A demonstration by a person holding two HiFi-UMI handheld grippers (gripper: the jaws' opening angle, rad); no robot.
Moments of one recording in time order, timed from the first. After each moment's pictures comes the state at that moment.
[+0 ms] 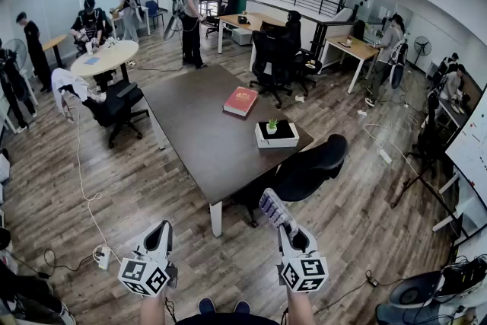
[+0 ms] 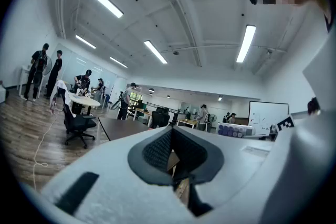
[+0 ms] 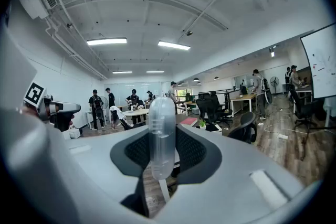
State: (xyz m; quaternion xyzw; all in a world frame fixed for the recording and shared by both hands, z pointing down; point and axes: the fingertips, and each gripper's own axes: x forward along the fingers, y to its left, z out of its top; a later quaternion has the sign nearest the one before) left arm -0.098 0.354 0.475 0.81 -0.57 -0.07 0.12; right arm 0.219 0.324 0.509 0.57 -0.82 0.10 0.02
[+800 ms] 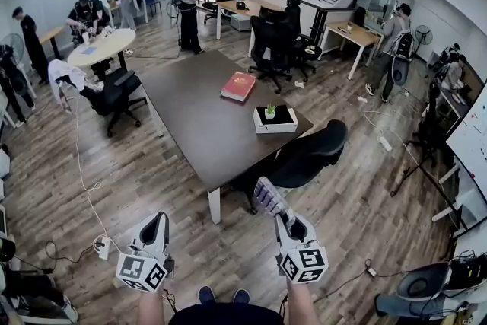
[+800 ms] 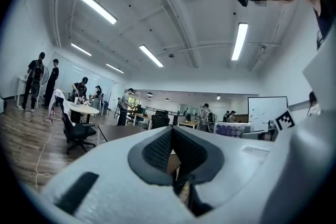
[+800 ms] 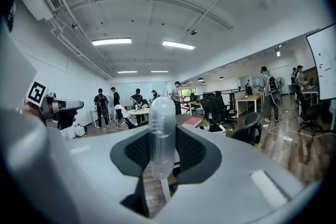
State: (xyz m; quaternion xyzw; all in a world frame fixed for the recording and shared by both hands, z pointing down) left arm -0.085 0.359 0.471 0.82 -0.56 -0.06 0.08; right arm 0.222 0.322 0.511 0.55 -0.83 0.09 0.03
